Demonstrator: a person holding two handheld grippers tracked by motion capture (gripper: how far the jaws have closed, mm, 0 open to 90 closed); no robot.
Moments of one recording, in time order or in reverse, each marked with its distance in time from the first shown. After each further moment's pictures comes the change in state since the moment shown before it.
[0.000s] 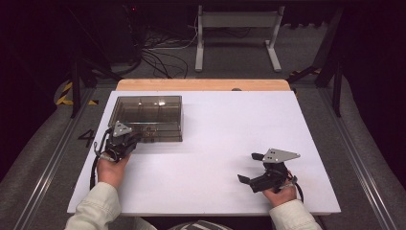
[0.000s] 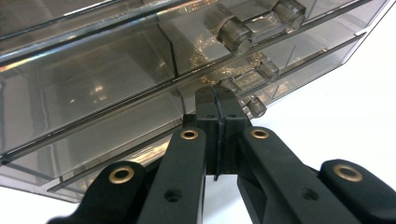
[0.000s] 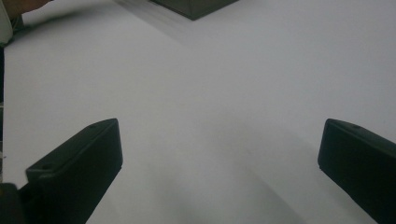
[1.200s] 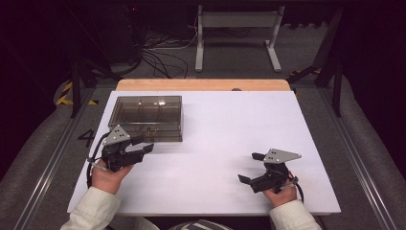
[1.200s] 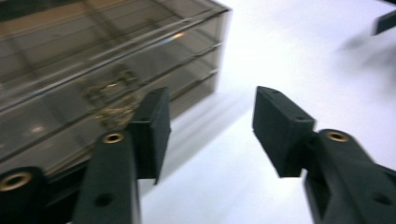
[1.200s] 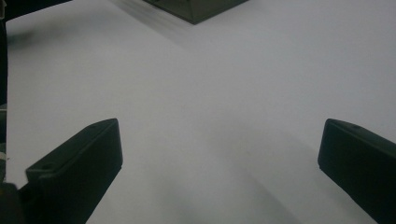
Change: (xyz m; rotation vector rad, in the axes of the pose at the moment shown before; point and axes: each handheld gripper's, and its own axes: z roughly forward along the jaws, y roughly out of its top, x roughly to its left) left arm -0.036 0.014 -0.055 -0.105 -0.280 0.075; right arm 0.000 0.000 -0.002 -0.015 0.001 -0.001
